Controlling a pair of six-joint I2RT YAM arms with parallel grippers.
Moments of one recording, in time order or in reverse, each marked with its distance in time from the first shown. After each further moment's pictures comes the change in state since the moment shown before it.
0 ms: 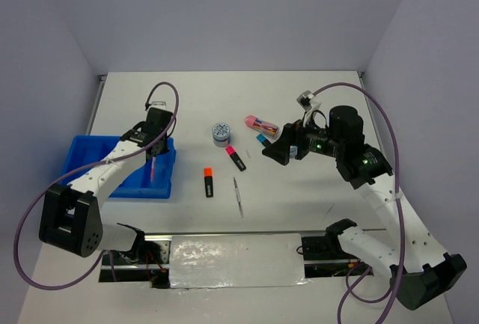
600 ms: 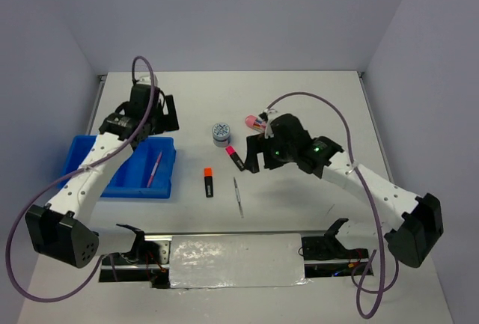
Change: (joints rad) left arm 0.005 -0.087 0.201 -0.167 0.143 -0.097; right arm 0.281 0.273 0.020 -0.085 0.419 0.120
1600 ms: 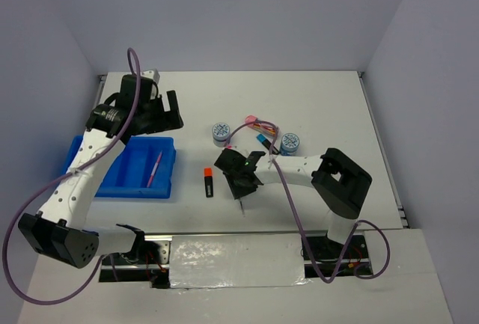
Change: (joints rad) left arm 0.000 0.010 0.286 -0.257 0.256 -0.061; right arm 0.348 0.607 0.061 0.022 0.304 0.212
